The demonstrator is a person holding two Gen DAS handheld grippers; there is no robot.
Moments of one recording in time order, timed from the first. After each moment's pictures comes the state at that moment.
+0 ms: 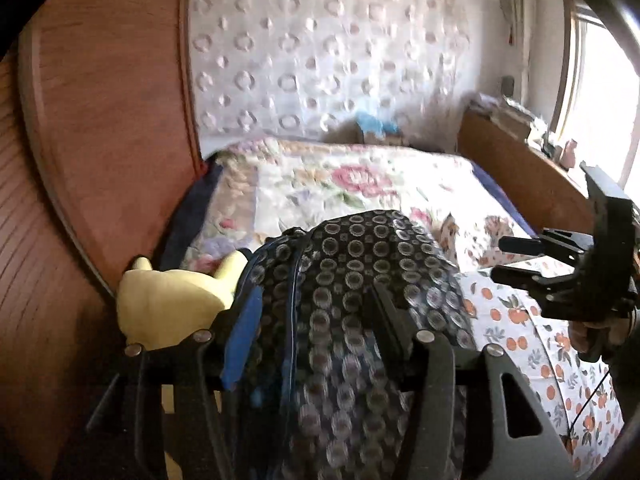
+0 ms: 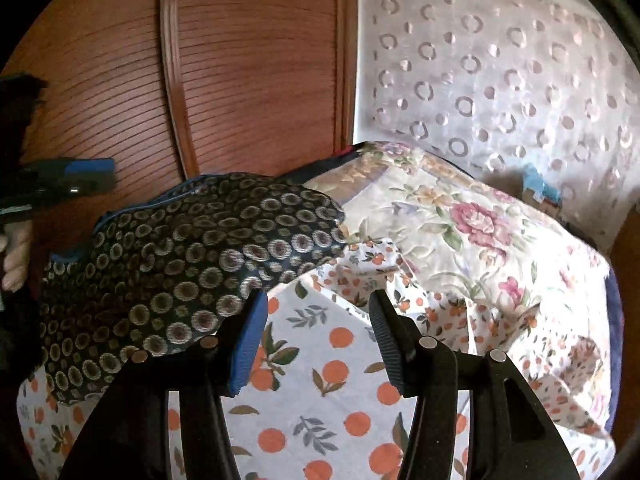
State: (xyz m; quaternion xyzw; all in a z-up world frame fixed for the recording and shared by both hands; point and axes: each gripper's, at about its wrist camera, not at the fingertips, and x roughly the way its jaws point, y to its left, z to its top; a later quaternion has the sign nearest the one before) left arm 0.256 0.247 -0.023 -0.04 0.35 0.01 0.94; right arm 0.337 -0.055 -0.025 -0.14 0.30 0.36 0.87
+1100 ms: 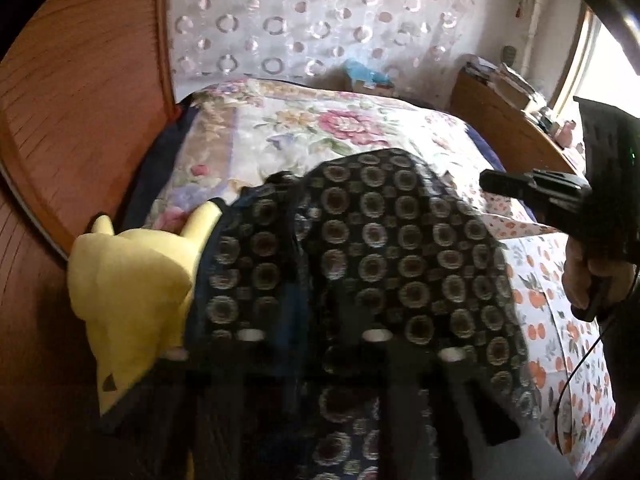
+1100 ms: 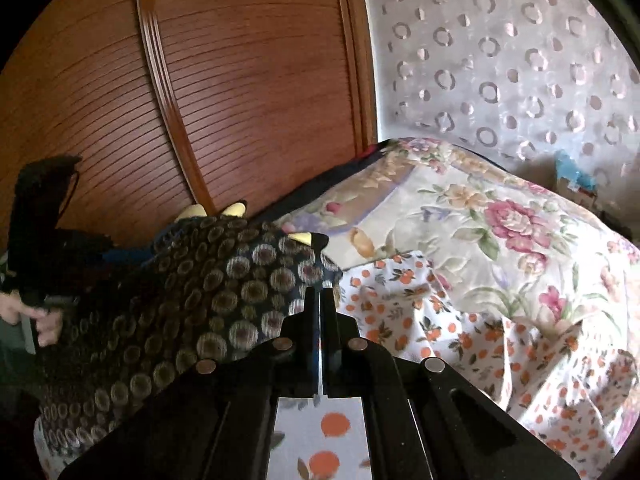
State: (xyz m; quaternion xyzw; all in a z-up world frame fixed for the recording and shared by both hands) left arm 0.308 0.247 -0.066 -0.06 0.43 -0.03 0.90; right arm 0.397 -0.016 -0.021 -0.12 0.30 0.41 0.85
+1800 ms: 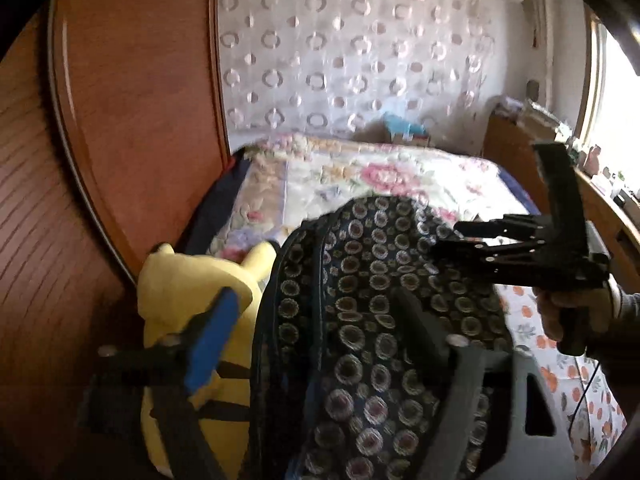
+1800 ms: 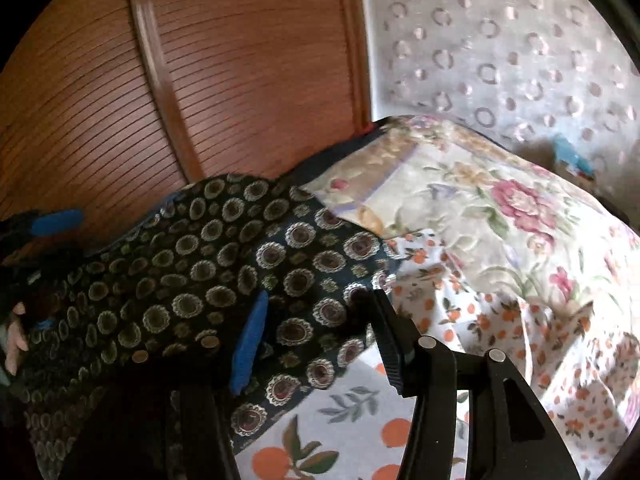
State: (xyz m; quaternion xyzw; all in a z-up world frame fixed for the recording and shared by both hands) left arm 0.234 0.245 -0.029 -0.04 0.32 0.07 0.94; right arm 0.394 0.021 -0.040 -0.11 0.33 0.39 0.85
